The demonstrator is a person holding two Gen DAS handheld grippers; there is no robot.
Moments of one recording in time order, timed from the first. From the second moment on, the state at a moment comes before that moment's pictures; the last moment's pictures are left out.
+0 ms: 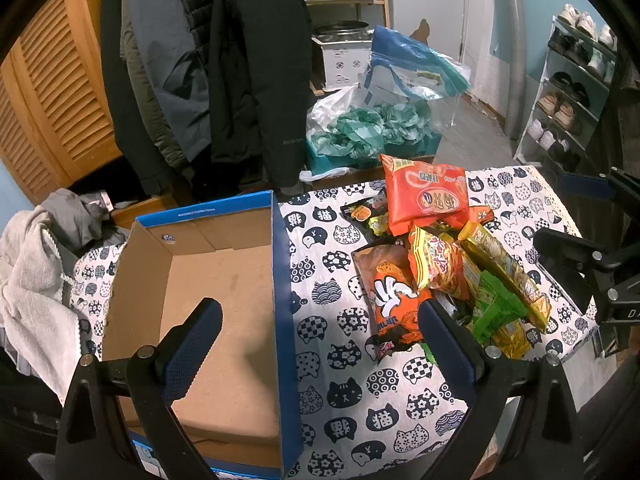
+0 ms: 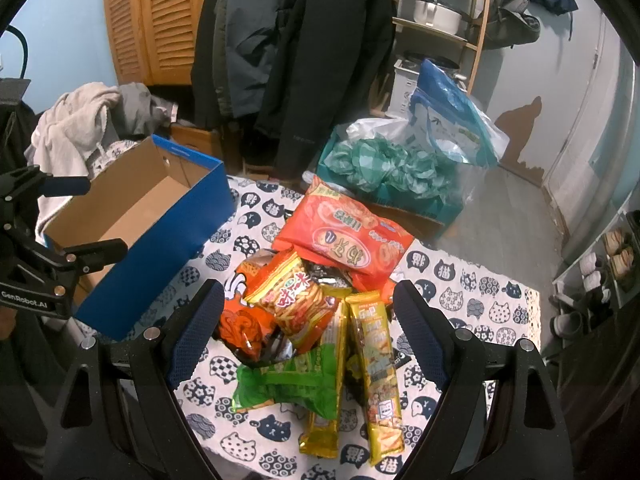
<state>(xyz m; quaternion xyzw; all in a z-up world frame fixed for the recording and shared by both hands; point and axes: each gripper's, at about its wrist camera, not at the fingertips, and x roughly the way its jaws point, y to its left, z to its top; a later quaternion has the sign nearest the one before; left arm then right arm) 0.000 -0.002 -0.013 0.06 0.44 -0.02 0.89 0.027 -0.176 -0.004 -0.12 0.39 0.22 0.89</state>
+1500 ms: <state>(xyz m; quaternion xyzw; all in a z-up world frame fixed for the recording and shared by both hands) 0.075 -0.059 -0.127 0.03 0.60 -0.07 0.80 0.092 -0.266 -0.133 -0.10 0.56 0.14 0.81</state>
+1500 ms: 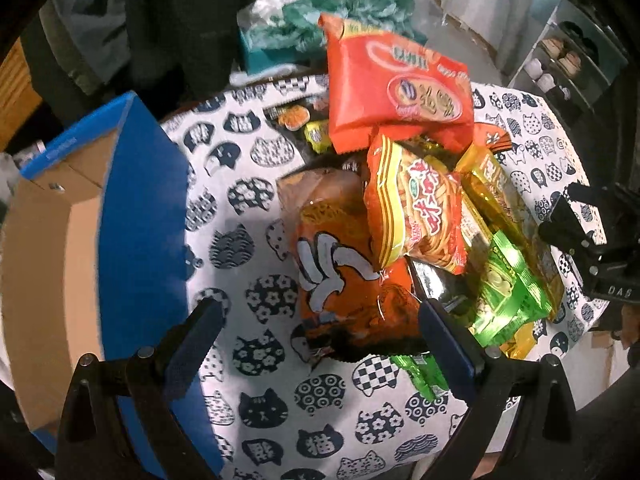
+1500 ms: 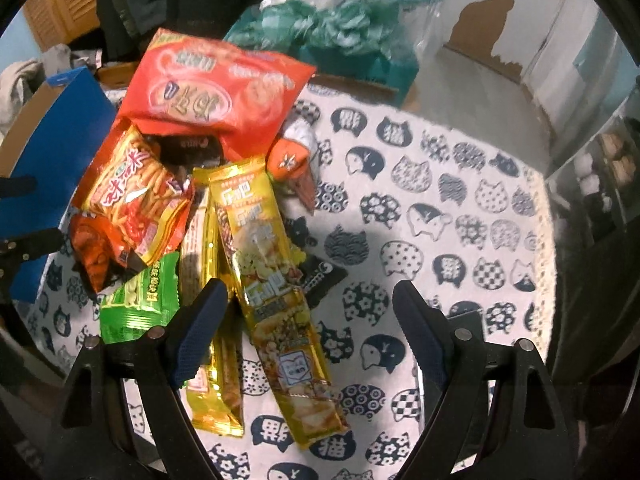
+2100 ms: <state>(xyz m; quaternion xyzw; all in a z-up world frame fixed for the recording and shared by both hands) 0.103 -0.077 -0.169 0.04 0.62 -0.07 0.78 0.110 -0.250 -0.173 -0.12 0.60 0.15 0.78</state>
